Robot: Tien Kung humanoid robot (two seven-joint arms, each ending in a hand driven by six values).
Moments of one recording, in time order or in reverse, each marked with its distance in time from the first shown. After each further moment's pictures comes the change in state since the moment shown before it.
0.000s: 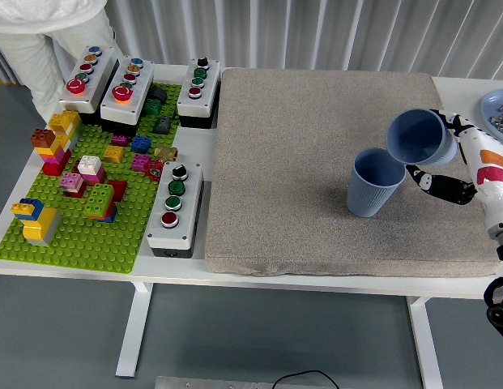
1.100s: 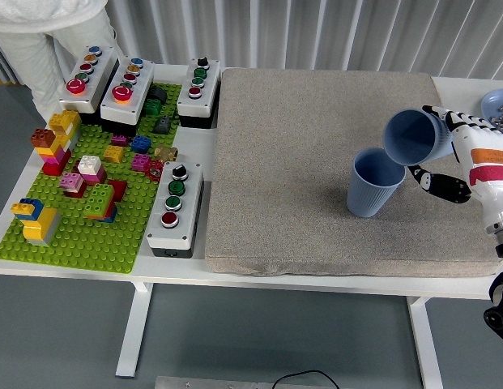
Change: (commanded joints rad) left arm -0.003 0.004 0.005 0.000 -0.008 0.000 -0.002; right arm 0.088 -0.076 -0.156 -0.040 -0.133 -0.087 -0.036
